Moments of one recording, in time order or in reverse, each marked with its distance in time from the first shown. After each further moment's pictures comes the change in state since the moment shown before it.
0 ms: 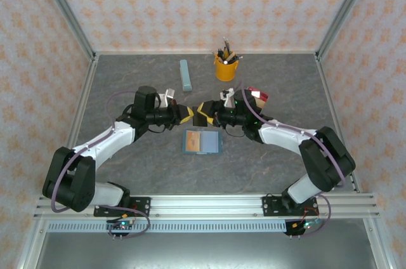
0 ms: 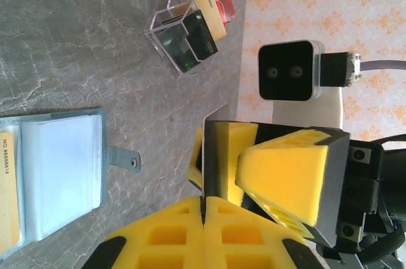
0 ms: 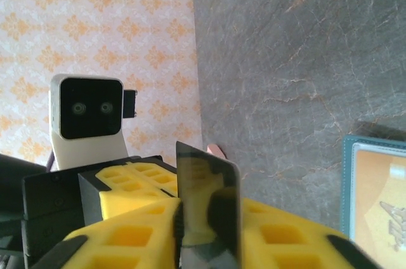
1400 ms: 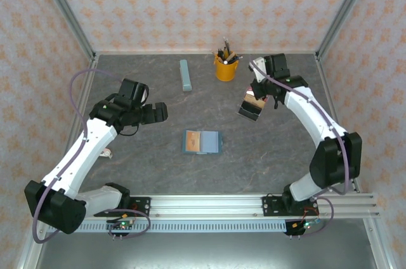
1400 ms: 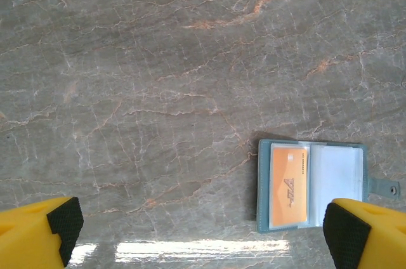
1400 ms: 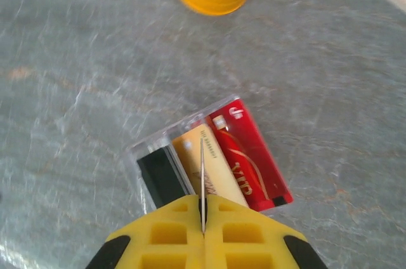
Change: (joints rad) left arm 0.013 -0.185 0.371 -0.979 -0.794 0.585; right arm -0.347 0.050 0.553 -1.068 0.520 -1.666
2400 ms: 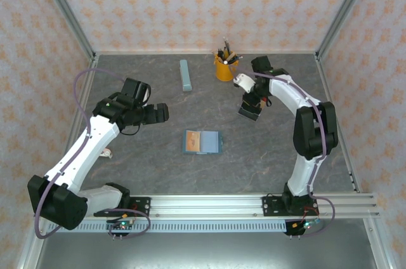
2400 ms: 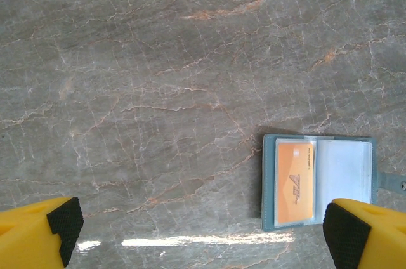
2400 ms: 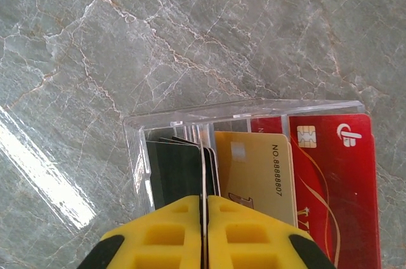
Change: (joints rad) left arm 0.000 0.034 -0.002 0.000 0.008 0.018; right arm 0.000 0.280 0.119 -0.108 -0.063 -0.279
